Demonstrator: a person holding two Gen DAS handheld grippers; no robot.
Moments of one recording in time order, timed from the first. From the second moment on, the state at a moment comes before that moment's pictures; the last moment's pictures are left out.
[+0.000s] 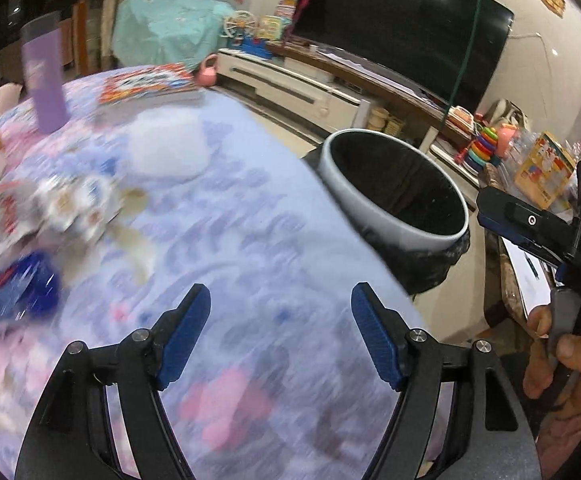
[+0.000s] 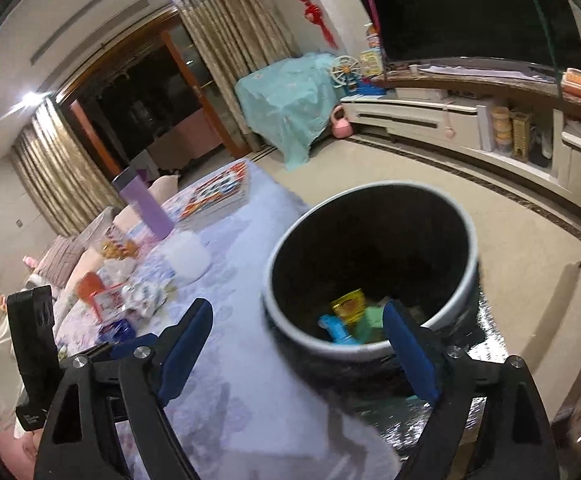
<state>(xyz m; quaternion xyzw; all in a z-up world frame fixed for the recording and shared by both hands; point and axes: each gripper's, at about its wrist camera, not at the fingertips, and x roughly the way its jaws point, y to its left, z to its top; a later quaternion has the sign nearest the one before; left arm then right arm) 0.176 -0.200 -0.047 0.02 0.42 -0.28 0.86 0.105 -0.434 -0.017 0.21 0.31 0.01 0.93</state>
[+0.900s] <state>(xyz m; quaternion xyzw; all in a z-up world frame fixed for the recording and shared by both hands) 0.162 -0.005 -0.070 -0.09 0.43 -0.15 0.88 0.144 -0.278 -0.056 0.17 0.37 0.14 0.90</state>
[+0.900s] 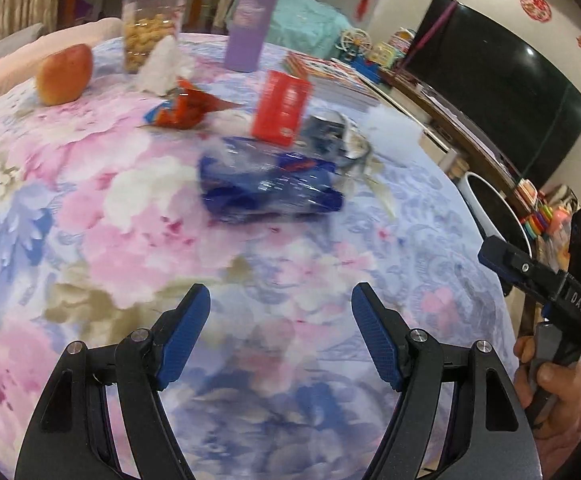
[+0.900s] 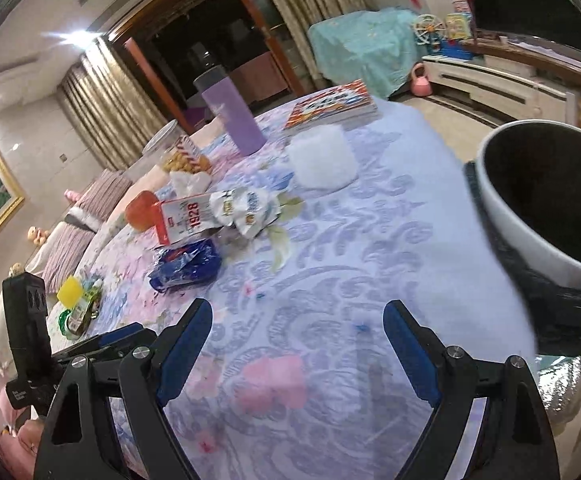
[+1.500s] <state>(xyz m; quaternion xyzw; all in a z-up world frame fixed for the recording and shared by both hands) 0.214 0.015 -0.076 -0.07 0.44 -0.16 0.88 0.197 -0.244 -0.056 0.16 0.37 0.17 0.90</state>
